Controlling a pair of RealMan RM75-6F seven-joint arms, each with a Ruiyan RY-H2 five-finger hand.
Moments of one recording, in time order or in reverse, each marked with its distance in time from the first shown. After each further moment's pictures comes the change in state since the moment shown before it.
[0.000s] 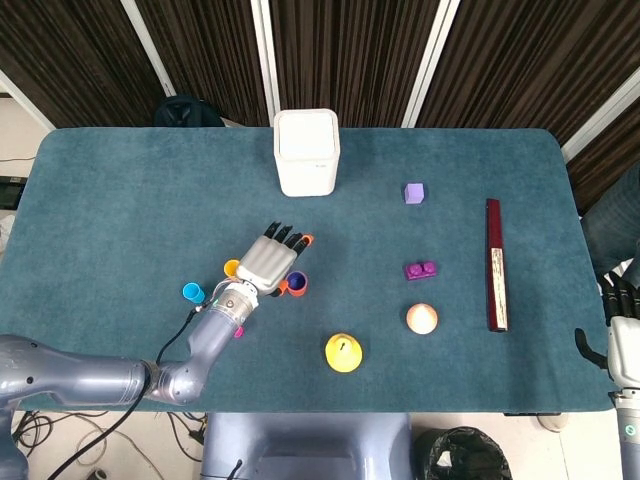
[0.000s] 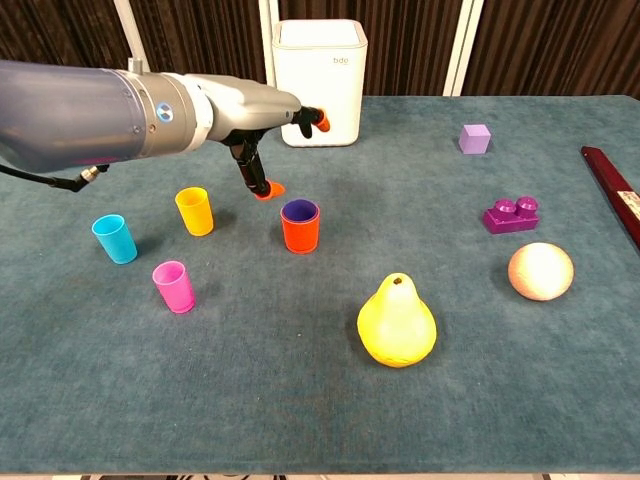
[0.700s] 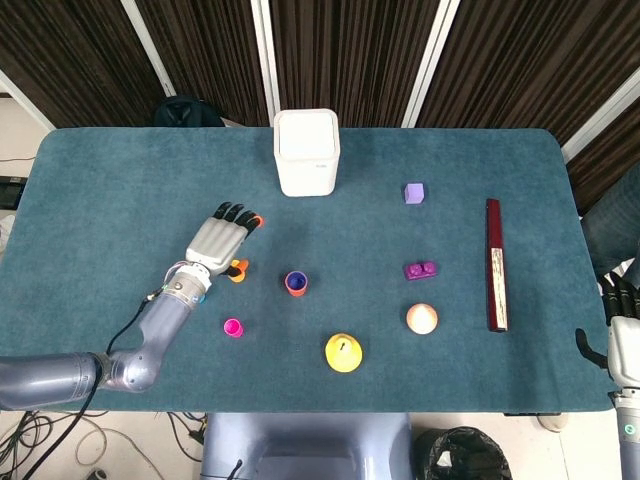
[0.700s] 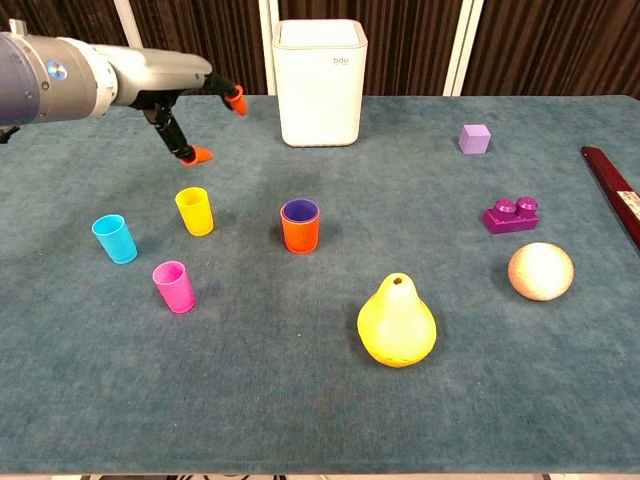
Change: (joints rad) left arm 0.131 0.146 0.024 0.040 0.100 -0.076 -0.214; right arm 0.002 -0.005 0.001 -0.001 0.011 -0.009 -0.017
